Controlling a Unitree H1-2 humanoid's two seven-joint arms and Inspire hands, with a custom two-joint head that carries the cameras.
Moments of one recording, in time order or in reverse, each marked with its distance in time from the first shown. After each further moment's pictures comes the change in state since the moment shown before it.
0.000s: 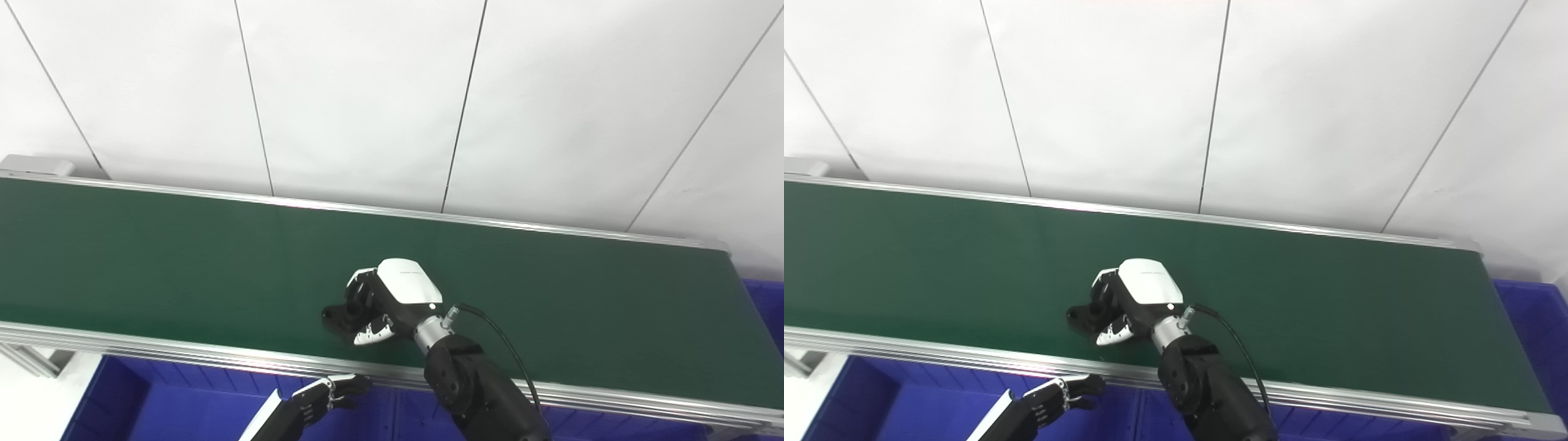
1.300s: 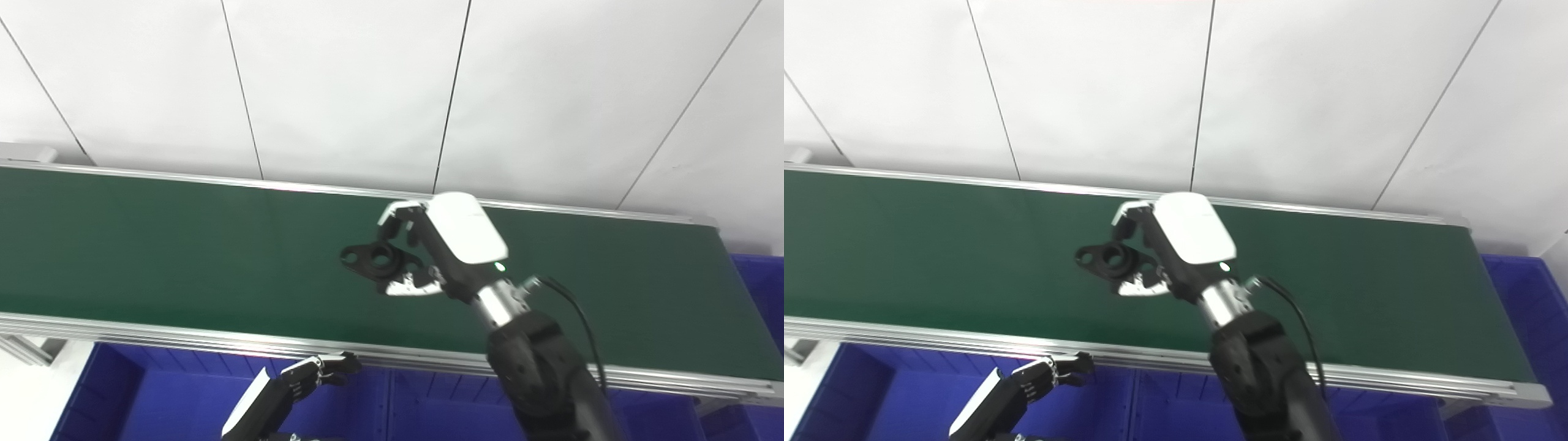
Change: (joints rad) left arm -0.005 0.024 -0.012 -0.025 0.018 0.000 0.033; right arm 0.212 -0.153 -0.171 -0.791 -0.082 0.098 0.259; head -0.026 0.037
